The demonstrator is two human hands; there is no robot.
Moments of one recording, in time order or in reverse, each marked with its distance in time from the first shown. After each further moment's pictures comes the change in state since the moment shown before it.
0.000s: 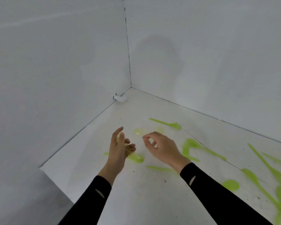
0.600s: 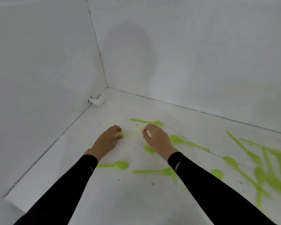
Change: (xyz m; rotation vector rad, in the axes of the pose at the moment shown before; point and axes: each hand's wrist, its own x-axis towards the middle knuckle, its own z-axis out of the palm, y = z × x) left_hand 0.118 -0.009 0.006 1.382 -0.446 0.563; right_hand 0.039 0.064 0.004 -0.045 0.229 0.197
